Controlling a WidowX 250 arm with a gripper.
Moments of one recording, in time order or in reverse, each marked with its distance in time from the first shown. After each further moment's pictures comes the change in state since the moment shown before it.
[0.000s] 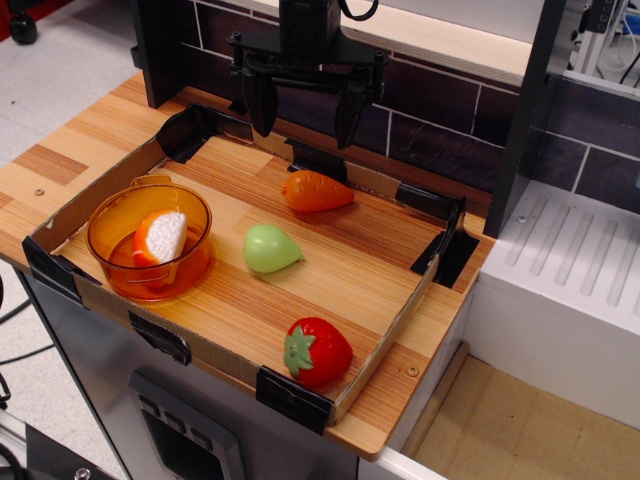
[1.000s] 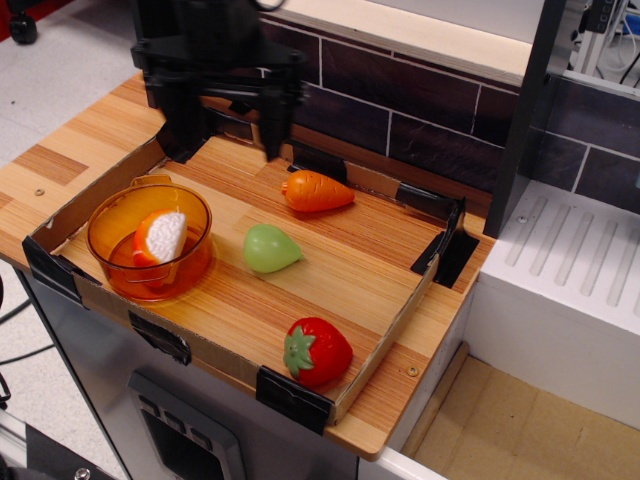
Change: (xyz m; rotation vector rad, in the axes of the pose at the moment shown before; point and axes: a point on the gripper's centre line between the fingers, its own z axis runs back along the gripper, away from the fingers) arm -0.049 0.049 0.025 -0.084 -0.023 -0.014
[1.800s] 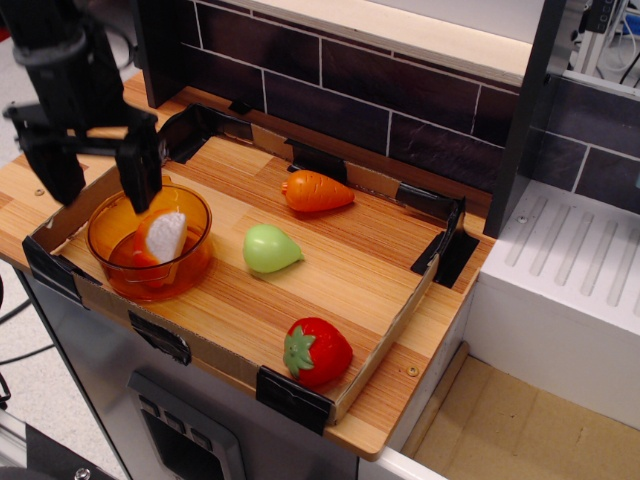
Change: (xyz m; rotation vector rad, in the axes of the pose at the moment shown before) arm -0.025 0.070 -0.045 -0.014 0.076 -0.005
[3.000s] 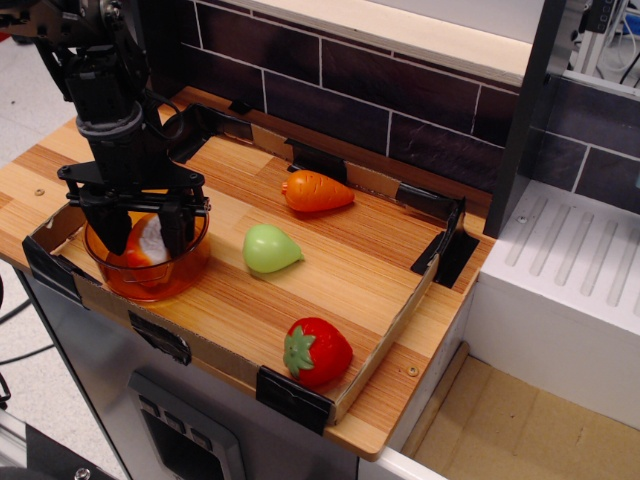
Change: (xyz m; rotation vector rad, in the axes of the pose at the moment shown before) arm 0.005 -0.007 -0.045 0.025 0.004 0.069
